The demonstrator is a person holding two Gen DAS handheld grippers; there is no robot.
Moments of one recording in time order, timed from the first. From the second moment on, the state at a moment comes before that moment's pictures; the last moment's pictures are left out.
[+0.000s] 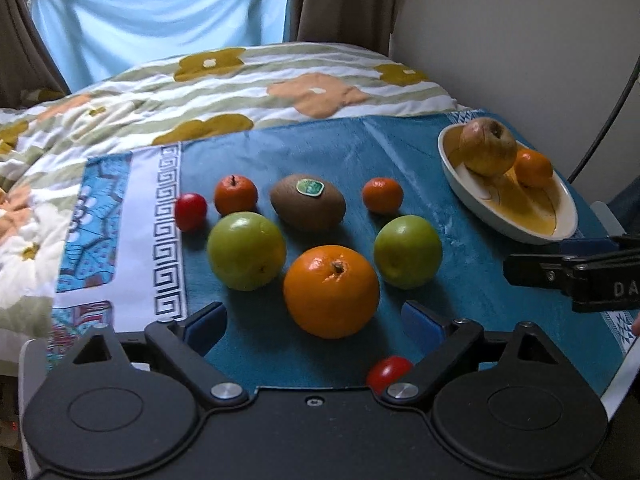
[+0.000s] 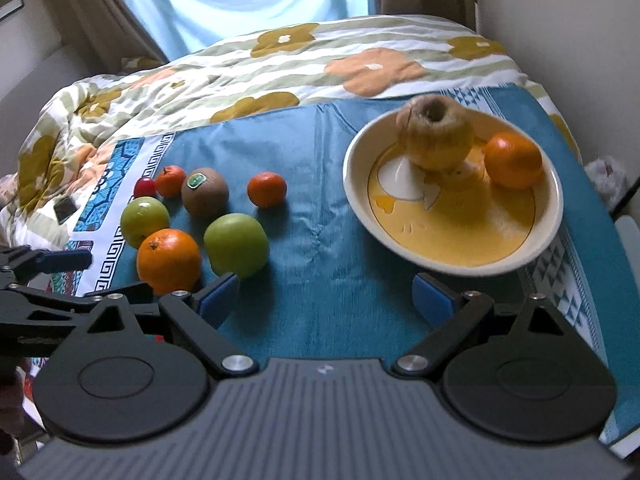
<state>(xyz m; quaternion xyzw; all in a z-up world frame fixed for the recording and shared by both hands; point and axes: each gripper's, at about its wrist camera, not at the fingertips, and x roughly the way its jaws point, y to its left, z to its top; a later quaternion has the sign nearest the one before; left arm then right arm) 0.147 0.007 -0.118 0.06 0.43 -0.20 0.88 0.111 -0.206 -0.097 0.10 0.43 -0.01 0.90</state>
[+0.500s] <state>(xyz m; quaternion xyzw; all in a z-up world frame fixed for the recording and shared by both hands) 0.169 -0.001 -0.142 0.04 0.44 -0.20 0.87 0.124 -0.201 -0.122 0.11 0.45 0.00 0.89</state>
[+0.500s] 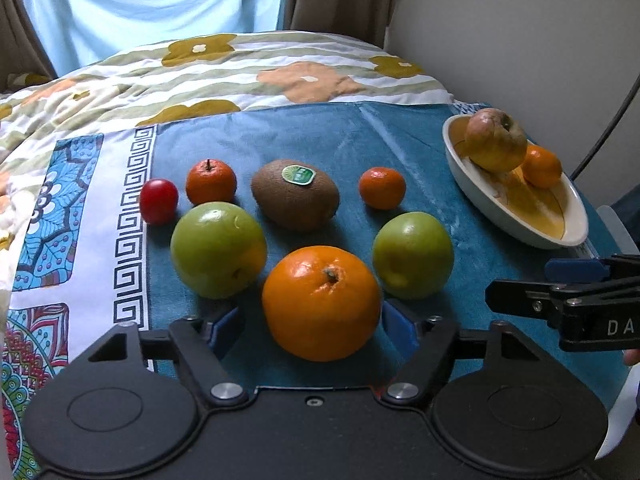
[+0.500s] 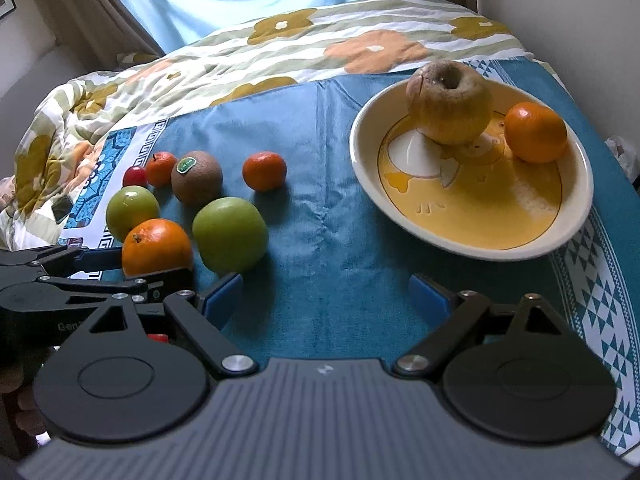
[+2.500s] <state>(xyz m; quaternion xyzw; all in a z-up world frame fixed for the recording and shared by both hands) 0.142 0.007 -0.120 0.09 0.40 -0.17 0.89 0.161 -0.171 -0.119 0.09 0.41 0.13 0.90</state>
